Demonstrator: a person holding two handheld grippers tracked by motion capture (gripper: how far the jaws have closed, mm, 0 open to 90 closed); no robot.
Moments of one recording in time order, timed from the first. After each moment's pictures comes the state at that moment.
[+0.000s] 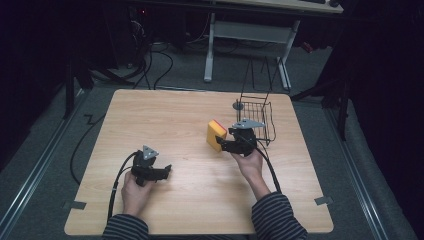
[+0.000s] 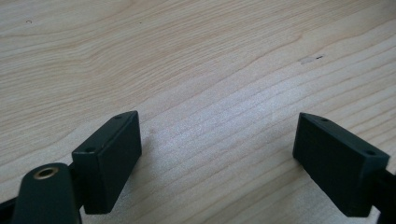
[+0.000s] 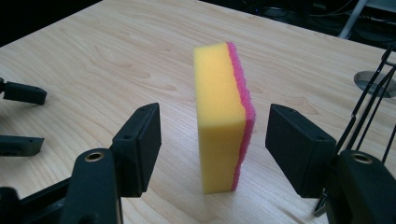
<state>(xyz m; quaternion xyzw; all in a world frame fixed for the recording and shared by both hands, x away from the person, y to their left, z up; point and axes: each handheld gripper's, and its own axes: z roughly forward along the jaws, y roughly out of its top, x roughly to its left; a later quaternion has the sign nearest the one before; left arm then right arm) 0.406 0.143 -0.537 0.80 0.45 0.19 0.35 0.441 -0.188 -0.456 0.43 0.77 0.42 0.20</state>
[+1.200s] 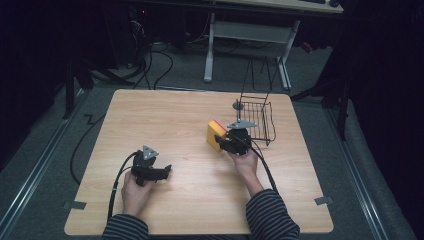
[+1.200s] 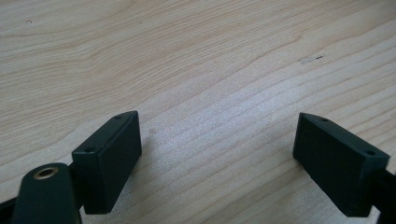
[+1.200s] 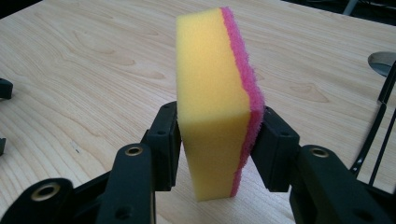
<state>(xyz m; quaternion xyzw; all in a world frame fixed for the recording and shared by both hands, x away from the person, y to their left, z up) 0.406 0.143 -0.537 0.80 0.45 0.19 0.35 0.457 -0.180 -0.480 0.44 0.78 0.41 0.20</state>
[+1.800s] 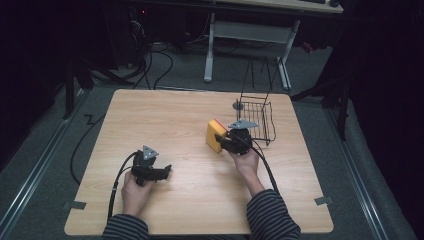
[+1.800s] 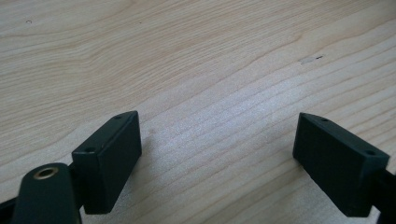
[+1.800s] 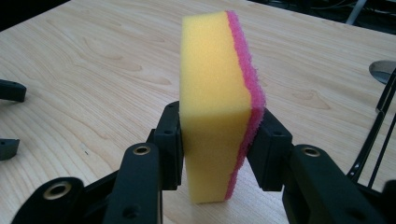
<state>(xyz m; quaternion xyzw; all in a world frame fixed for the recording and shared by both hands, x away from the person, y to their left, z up) 0.406 0.143 -0.537 0.80 0.45 0.19 0.35 0.453 -0.182 -0.474 0.43 0.77 0.42 0.19</state>
